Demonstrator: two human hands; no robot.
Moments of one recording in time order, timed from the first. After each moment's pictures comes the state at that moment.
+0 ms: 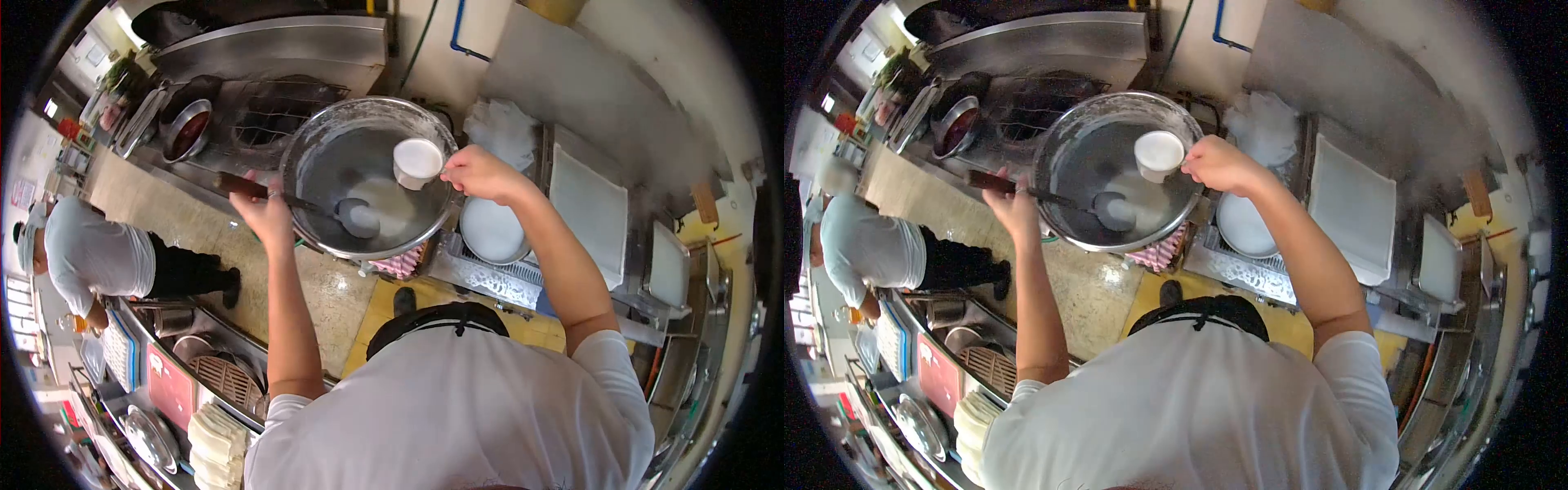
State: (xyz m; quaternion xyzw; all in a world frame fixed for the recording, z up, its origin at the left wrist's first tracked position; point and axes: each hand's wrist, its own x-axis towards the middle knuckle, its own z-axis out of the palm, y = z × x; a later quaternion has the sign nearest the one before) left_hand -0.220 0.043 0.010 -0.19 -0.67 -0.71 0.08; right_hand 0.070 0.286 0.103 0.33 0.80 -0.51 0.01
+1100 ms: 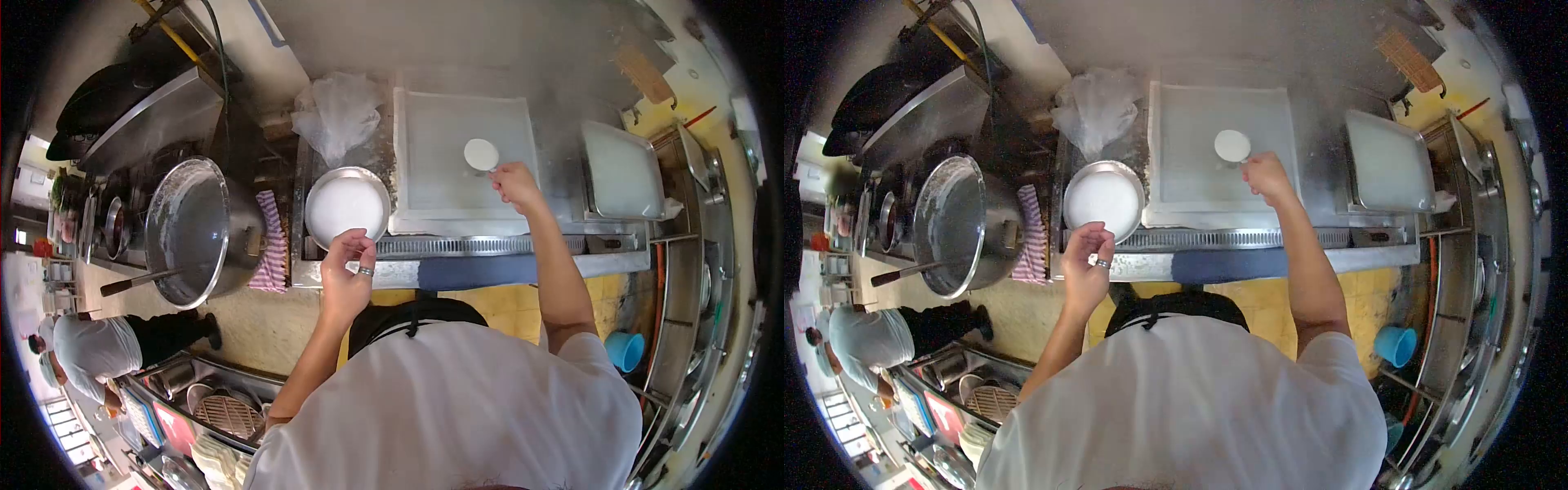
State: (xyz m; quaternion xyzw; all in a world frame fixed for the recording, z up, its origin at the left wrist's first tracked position) left_hand 0.277 0.196 0.007 -0.45 -0.62 -0.56 -0.32; right_hand 0.586 0.454 -0.058 0.61 0.53 -0.54 -0.23
